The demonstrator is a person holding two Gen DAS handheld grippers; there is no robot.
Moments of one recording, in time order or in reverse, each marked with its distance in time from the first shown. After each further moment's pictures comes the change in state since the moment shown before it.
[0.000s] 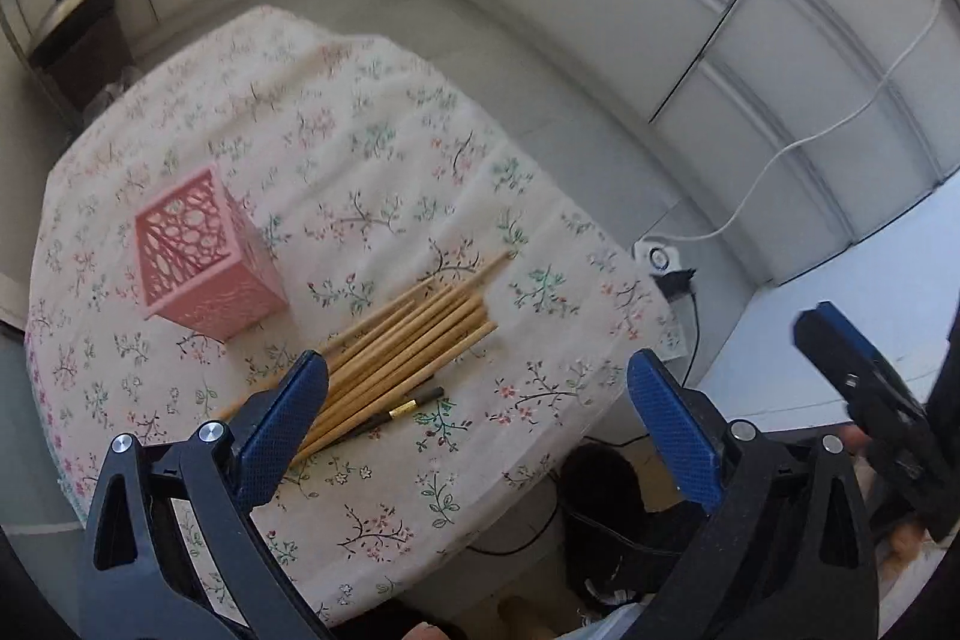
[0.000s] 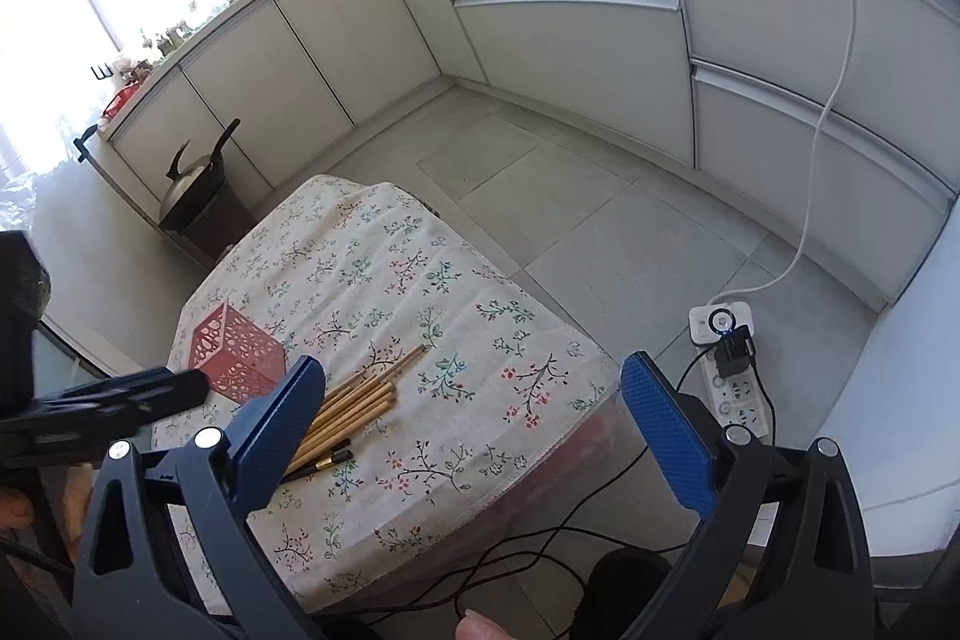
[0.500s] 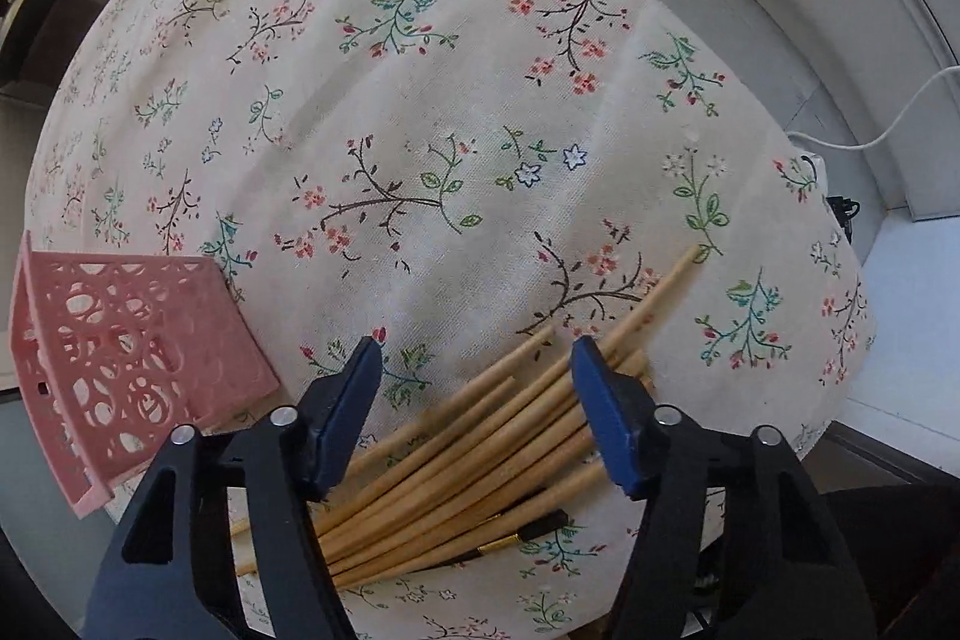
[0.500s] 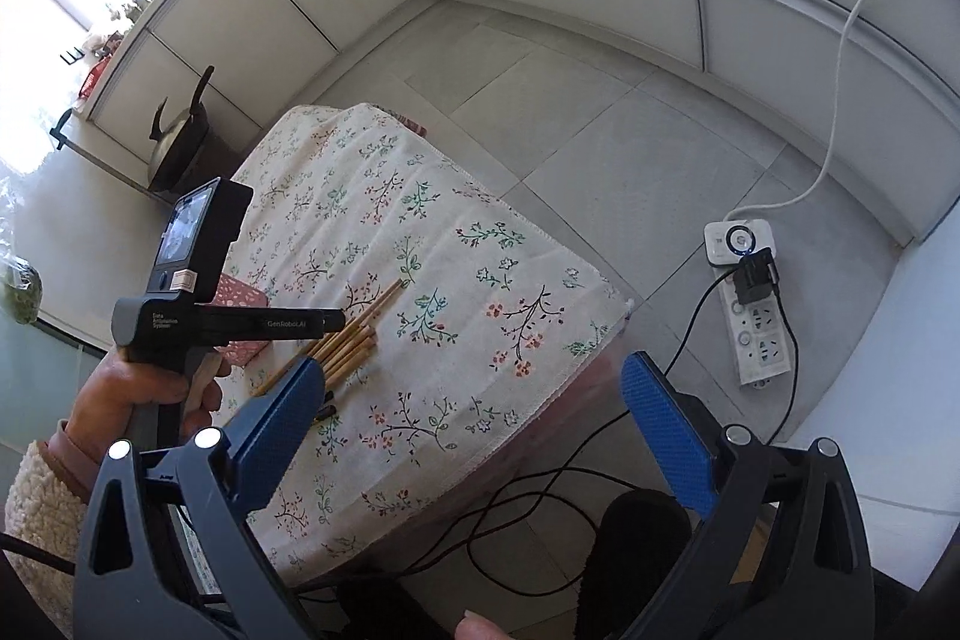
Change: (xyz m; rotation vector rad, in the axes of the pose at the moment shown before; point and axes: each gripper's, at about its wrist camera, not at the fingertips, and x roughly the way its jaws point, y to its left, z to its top) left arm 0.151 0.040 0.049 0.060 0.378 0.191; right arm 0.048 -0.018 0.002 0.040 0.206 0.018
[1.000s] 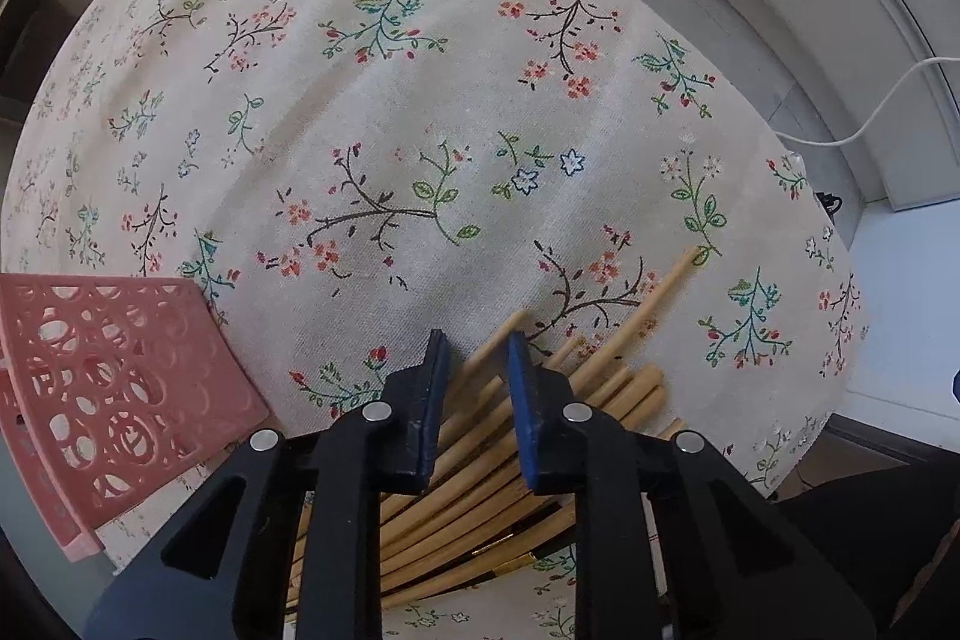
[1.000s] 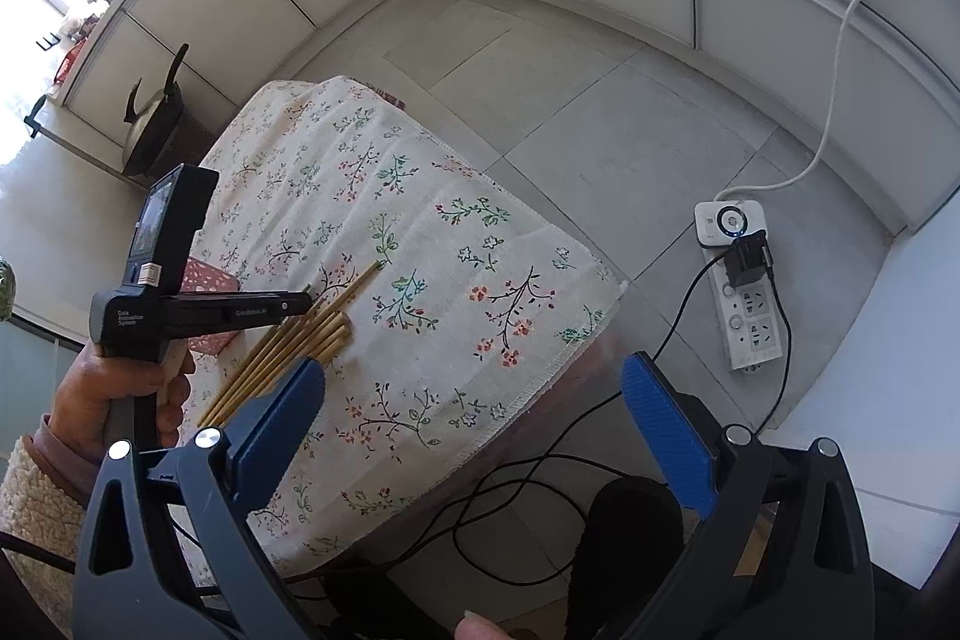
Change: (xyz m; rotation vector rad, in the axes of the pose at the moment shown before) left arm -0.001 0.011 -0.002 0.035 -0.061 -0.067; right arm 0.021 -0.003 0.001 0.023 0.065 -0.057
